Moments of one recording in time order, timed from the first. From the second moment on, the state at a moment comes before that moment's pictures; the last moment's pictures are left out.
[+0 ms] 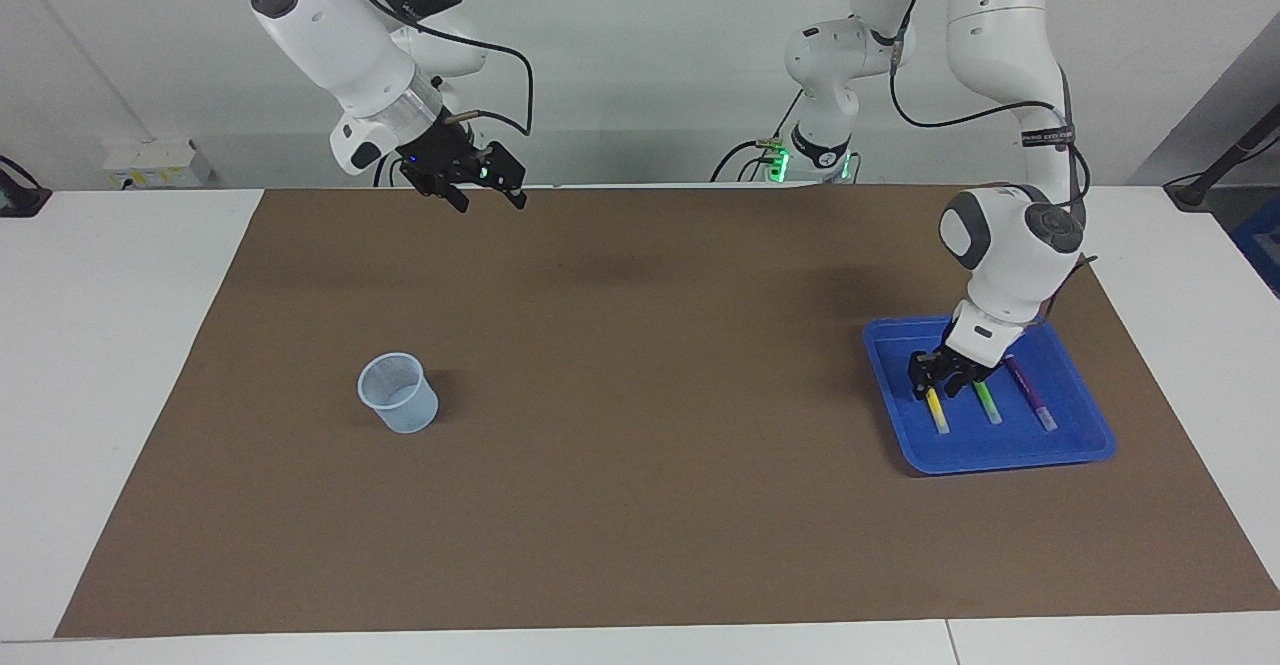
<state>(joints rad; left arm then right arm) 0.16 0.31 -0.17 -2.02 -0.02 2.45 0.00 0.05 -0.16 0.15 -1.95 0.44 1.76 0.40</state>
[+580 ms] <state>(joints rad) 0.14 0.32 -0.17 -2.01 0.01 2.45 -0.01 0.11 -0.13 0.15 -1.96 0.45 1.83 0.48</state>
